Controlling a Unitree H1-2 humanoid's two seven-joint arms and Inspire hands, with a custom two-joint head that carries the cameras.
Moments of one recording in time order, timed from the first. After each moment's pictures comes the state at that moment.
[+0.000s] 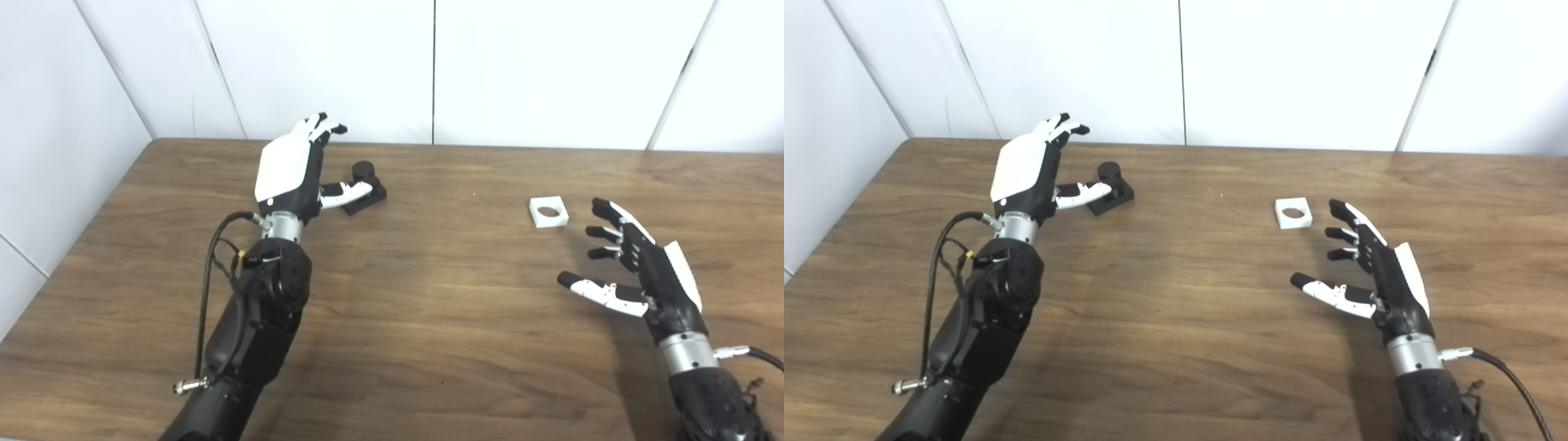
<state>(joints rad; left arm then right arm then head) -0.41 0.25 -0.14 0.07 0.86 0.30 0.10 -0.10 -0.20 0.03 -0.10 -0.22 0.00 0.05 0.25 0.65</state>
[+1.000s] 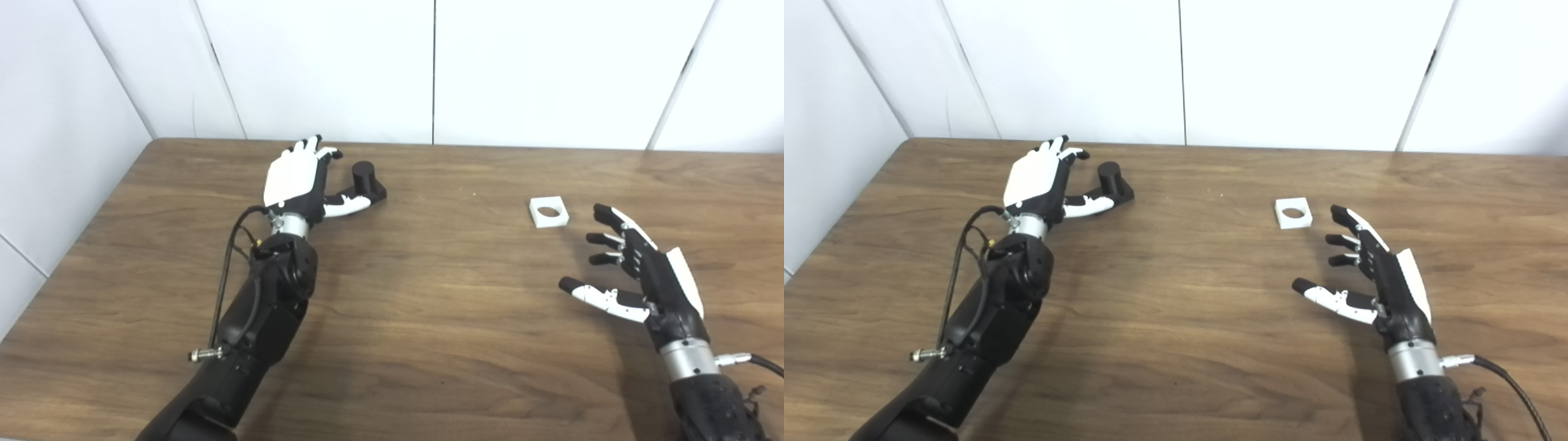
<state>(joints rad) -0.49 0.26 -0.22 0.32 0.87 0.35 0.10 -0.08 -0.19 0.02 -0.11 -0.22 0.00 0.04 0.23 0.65</state>
